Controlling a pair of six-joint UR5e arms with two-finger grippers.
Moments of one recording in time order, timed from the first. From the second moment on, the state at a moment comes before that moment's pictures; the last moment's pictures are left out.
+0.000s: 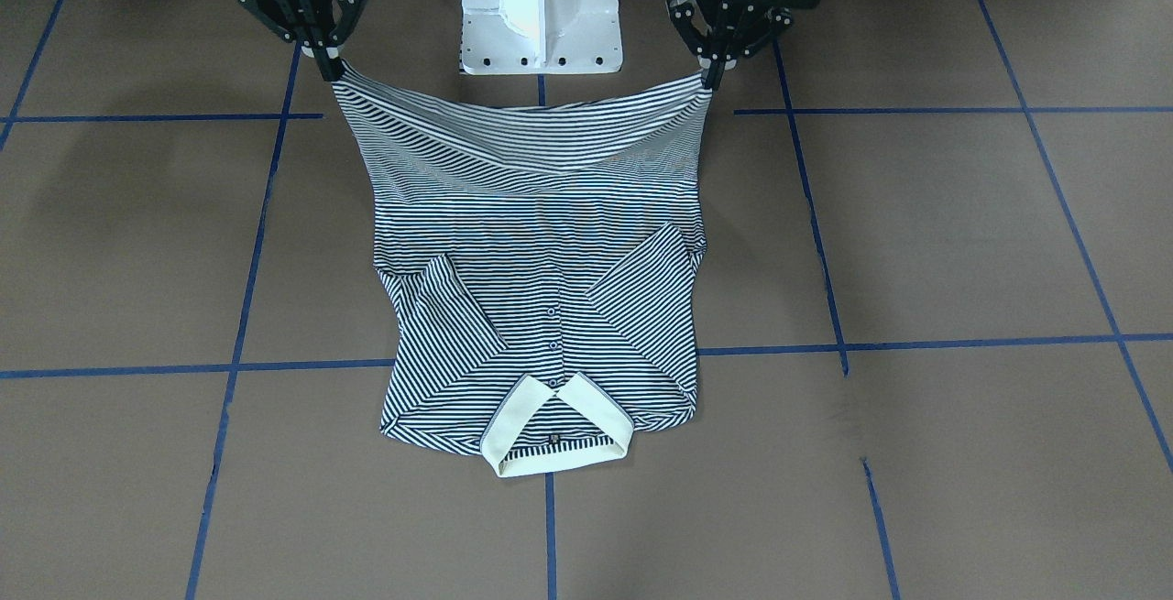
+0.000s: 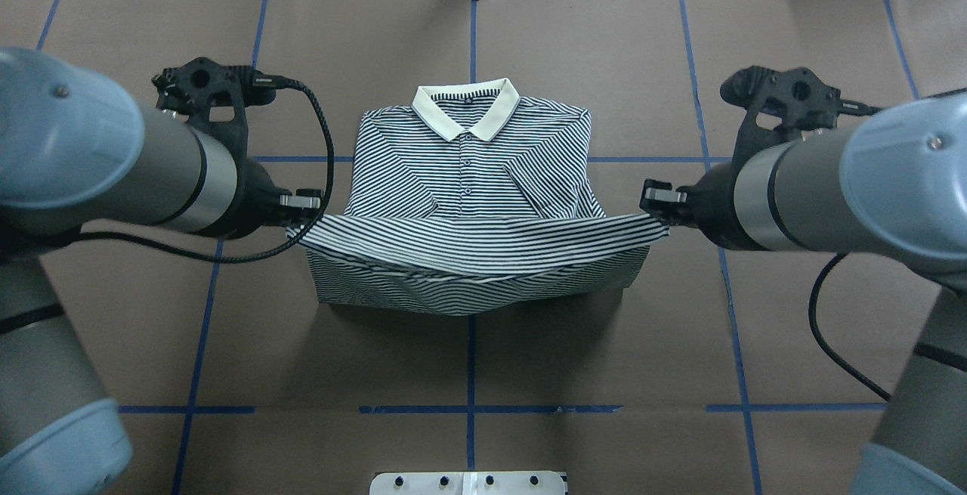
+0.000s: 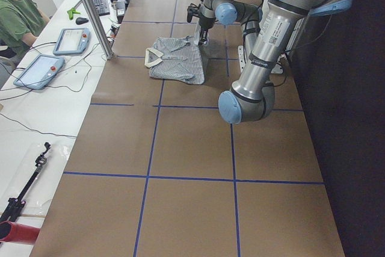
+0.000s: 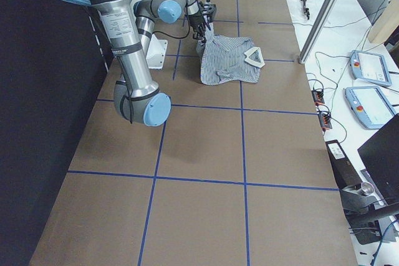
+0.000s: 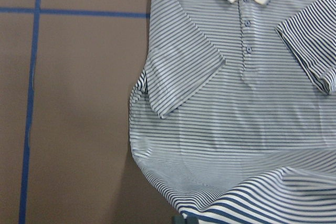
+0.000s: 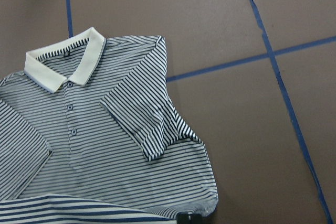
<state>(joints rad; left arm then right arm) -0.63 -2.11 -2.22 -1.24 -1.79 -1.15 0.60 -1.13 2.35 -1.92 1.70 1.41</state>
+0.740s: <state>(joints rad) -0.78 -2.23 -1.68 -1.65 -1.79 -1.05 0.76 -0.94 1.69 -1.49 1.70 1.36</state>
